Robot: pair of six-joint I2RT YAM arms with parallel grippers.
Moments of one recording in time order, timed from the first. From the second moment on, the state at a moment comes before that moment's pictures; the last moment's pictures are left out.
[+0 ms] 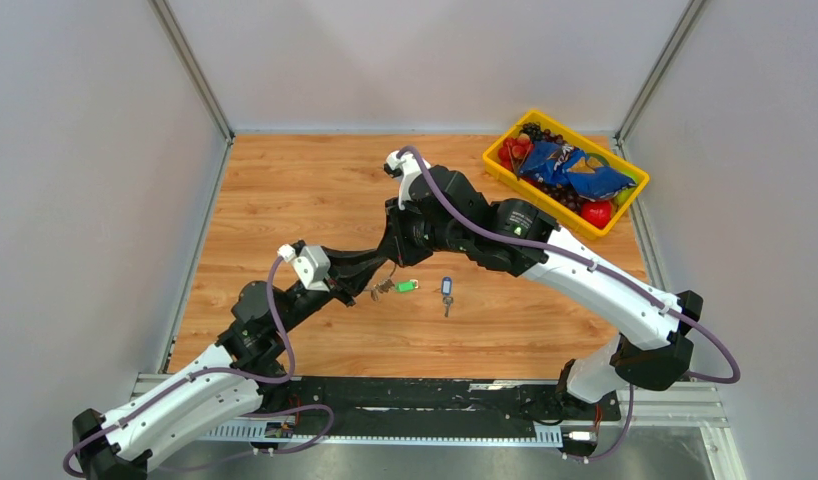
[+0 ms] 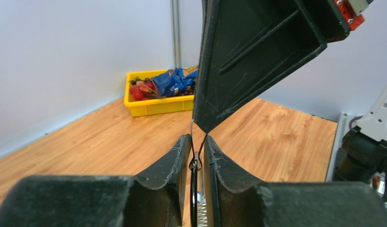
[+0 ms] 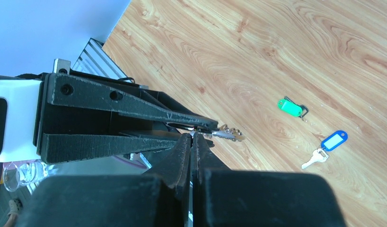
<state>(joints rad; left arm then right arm) -0.82 0.55 0.42 0.42 0.13 -0.04 1.09 1.51 1.80 -0.87 0.04 0.52</state>
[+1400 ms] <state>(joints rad) -0.82 0.55 0.45 0.32 0.11 -0.07 1.11 1.51 1.81 -0.85 0.03 0.52</state>
